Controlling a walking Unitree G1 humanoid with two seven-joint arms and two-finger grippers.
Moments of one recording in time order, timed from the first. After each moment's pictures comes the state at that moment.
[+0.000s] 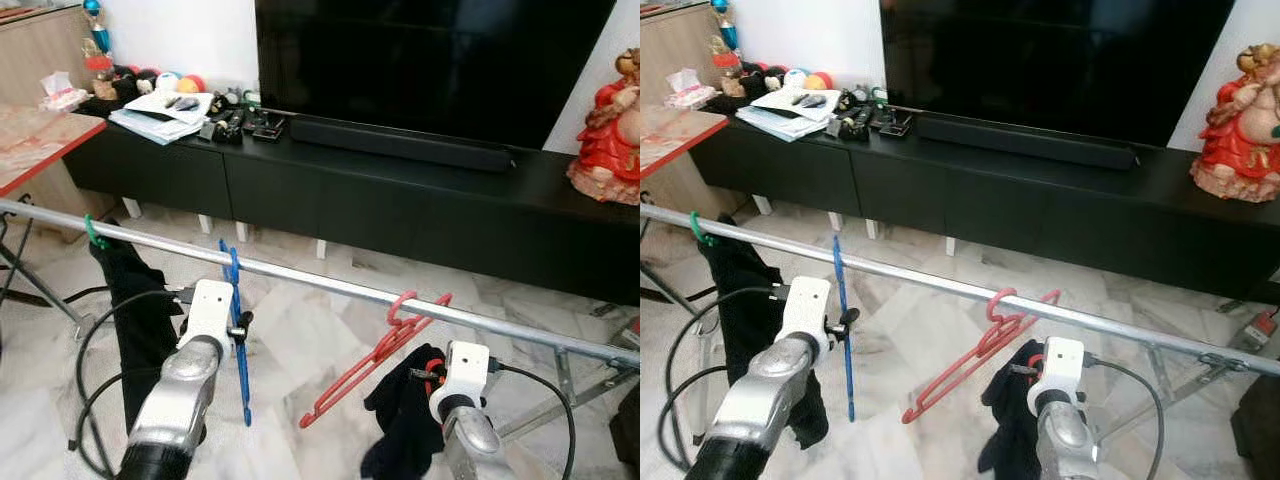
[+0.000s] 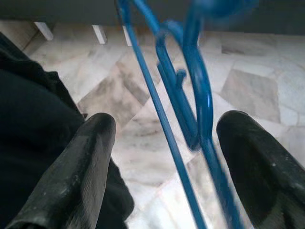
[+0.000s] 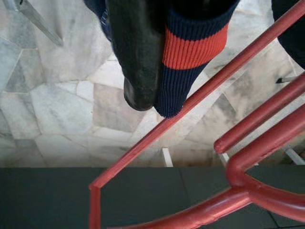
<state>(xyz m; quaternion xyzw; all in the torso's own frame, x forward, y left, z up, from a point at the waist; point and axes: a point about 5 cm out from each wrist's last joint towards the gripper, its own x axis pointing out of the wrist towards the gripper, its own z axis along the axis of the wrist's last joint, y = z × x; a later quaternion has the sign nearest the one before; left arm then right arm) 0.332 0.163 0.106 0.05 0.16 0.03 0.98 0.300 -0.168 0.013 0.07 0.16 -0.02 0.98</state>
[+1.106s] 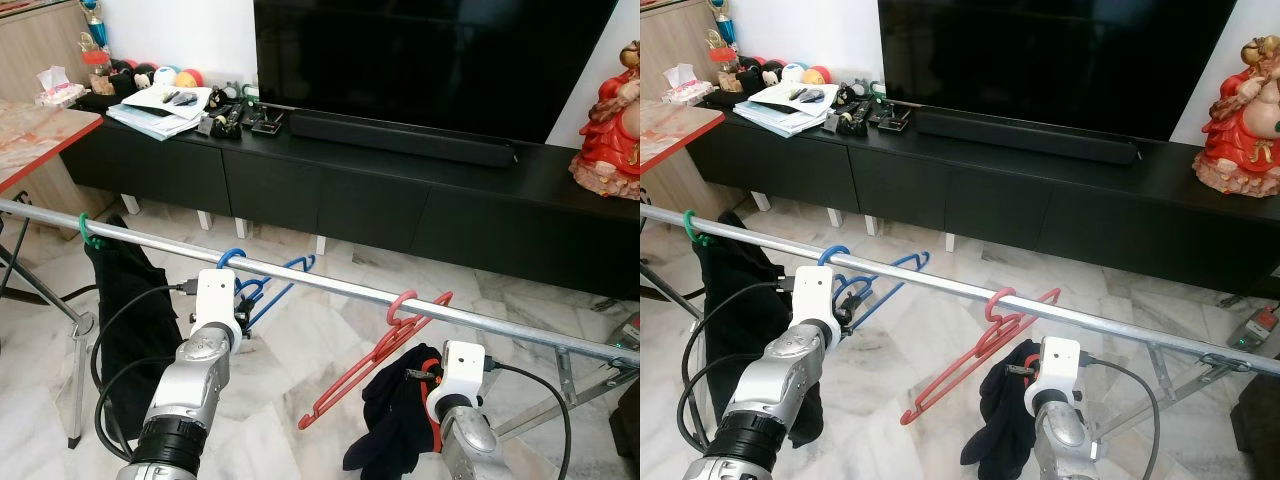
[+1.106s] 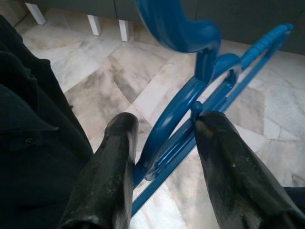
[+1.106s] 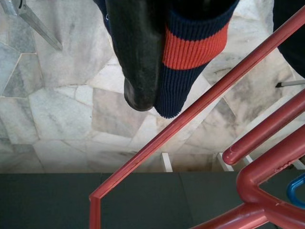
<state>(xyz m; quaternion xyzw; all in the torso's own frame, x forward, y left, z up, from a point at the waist) 0.342 0.157 0.105 0.00 0.17 0.04 0.99 0.300 -0.166 0.012 0.07 0.17 -0.01 0.98</state>
